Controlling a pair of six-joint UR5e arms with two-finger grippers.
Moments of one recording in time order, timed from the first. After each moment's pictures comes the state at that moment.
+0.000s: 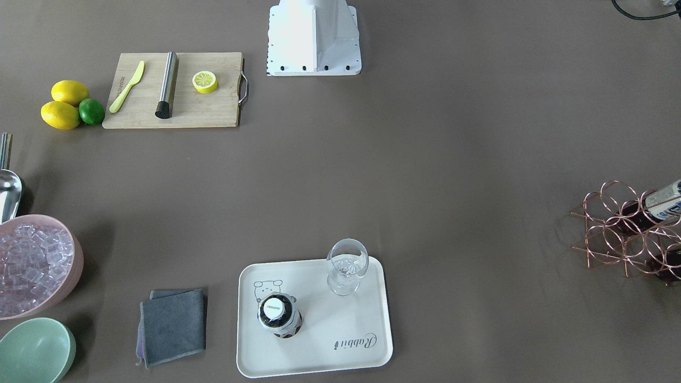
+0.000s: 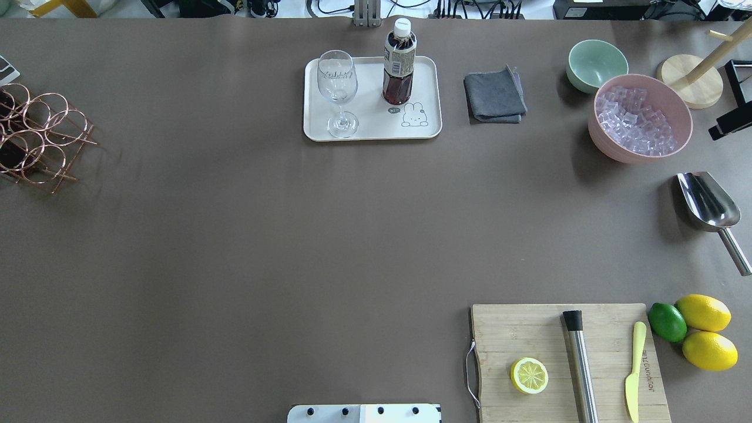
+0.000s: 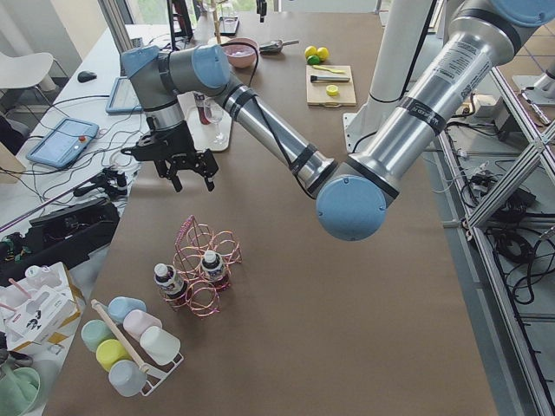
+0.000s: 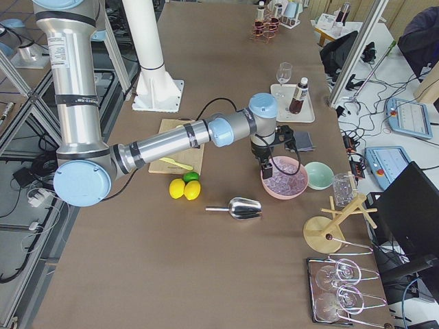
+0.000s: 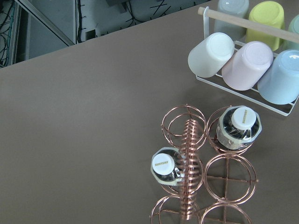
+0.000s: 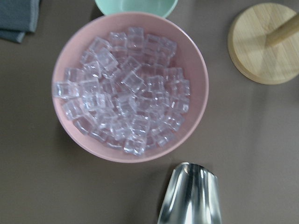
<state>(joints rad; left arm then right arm) -1.46 -2.18 -1.67 -0.70 -2.06 -1.38 1.31 -1.50 1.85 -1.52 2.25 0.21</state>
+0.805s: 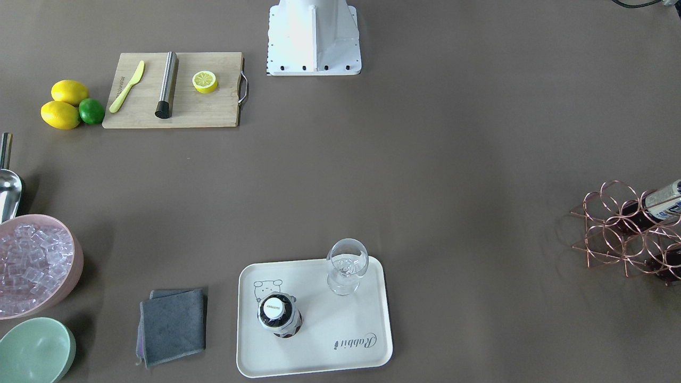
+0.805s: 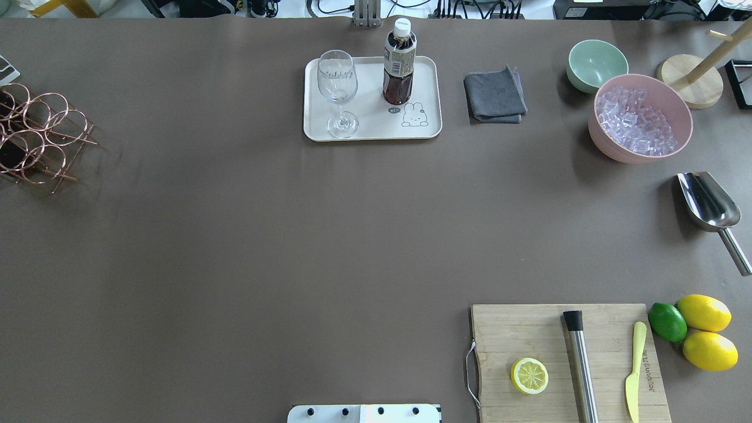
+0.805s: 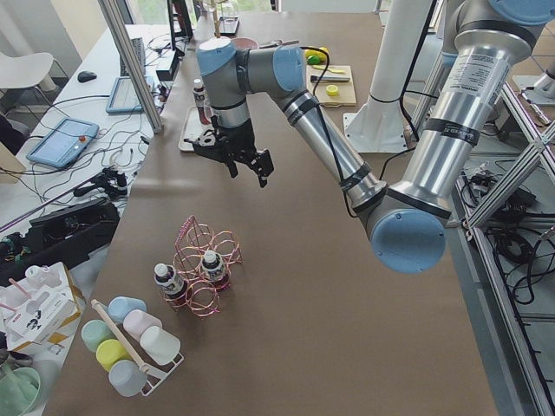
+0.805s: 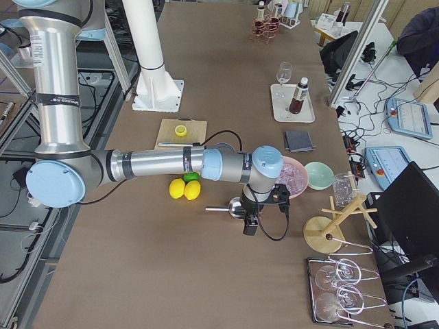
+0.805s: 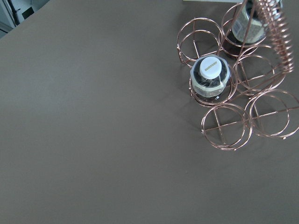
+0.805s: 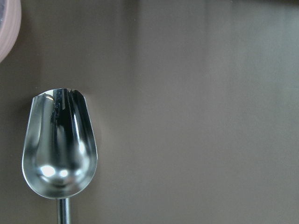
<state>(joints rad) -1.47 -1.90 -2.11 -0.63 -2.22 -1.05 1.52 -1.55 1.67 -1.76 2.24 -0.07</state>
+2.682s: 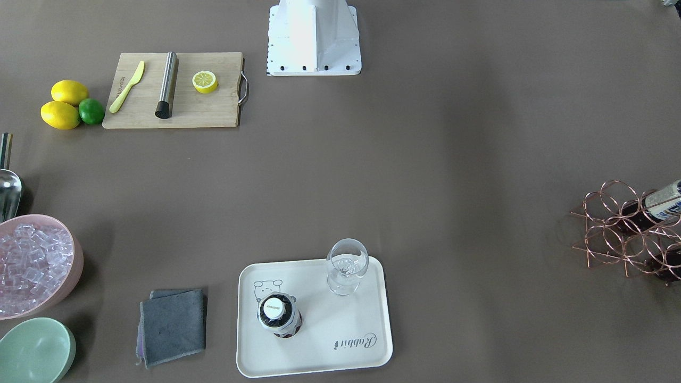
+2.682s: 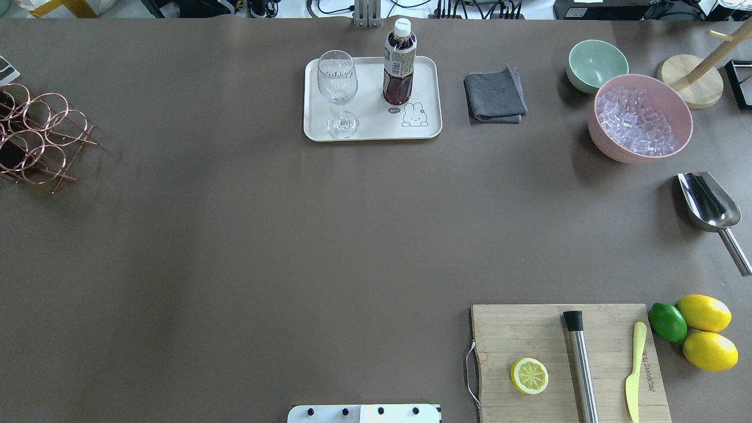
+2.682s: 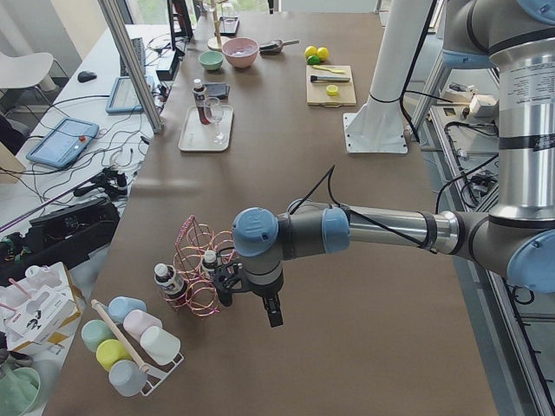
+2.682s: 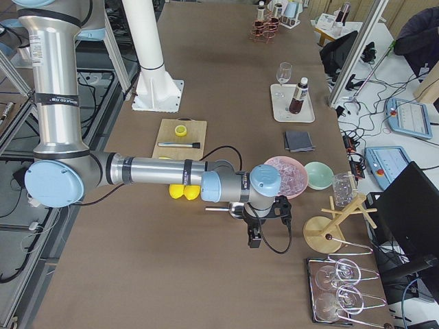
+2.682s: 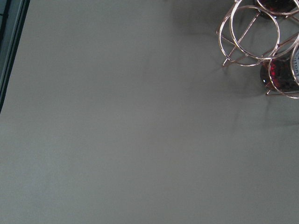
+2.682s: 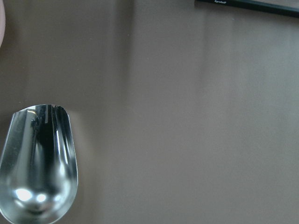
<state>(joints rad) -1.68 -1.45 -1.77 -1.33 -2.30 -0.09 1.52 -1.55 1.53 -1.54 2.27 -0.07</state>
